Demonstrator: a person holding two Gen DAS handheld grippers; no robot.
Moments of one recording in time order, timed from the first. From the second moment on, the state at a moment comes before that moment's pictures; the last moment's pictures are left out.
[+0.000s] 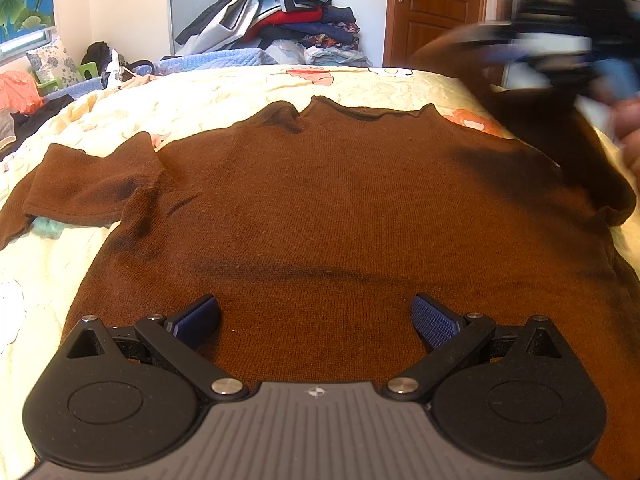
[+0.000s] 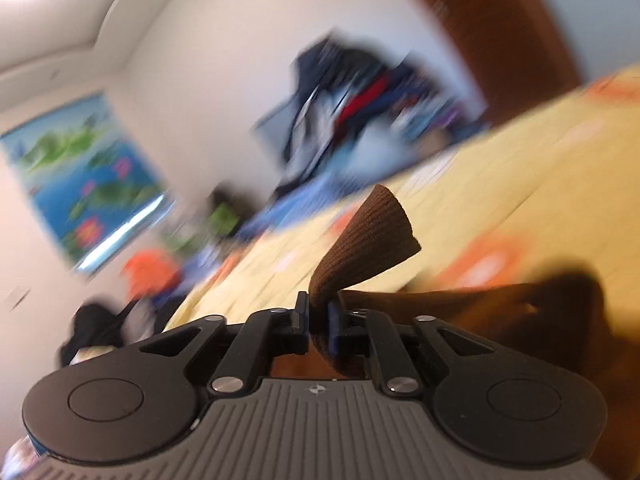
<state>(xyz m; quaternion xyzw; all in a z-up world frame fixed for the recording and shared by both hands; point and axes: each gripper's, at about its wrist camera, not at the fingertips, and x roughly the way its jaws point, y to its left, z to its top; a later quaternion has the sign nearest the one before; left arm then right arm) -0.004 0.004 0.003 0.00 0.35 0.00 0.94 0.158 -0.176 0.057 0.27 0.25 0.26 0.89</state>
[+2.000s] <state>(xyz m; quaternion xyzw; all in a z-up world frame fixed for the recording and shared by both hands) 0.134 0.066 0.020 -0.05 0.36 0.05 0.93 0.161 -0.174 -0.009 0.01 0.36 0.09 0.93</state>
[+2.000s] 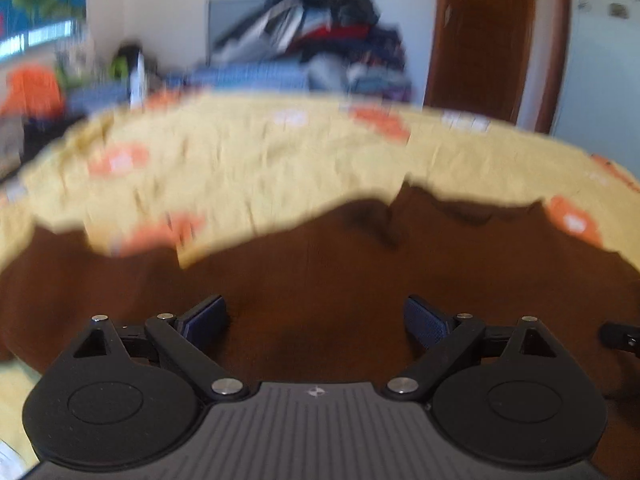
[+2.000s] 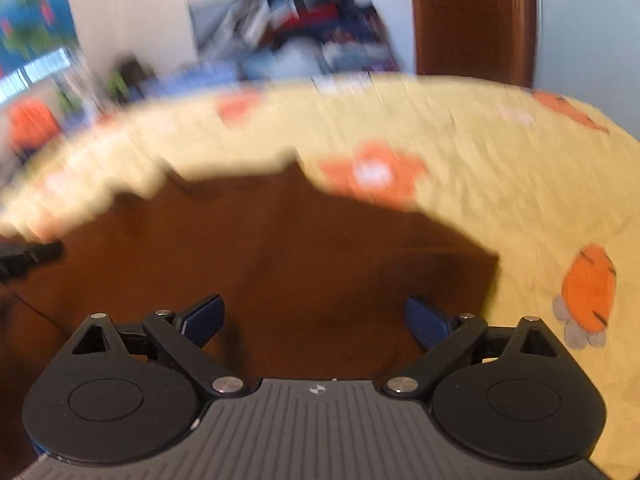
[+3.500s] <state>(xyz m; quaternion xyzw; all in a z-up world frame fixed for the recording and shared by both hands) 0.032 0.371 0.182 -0.16 0.26 0.27 0.91 0.150 -0.173 -0.017 -0.01 0.33 0.10 0.94</state>
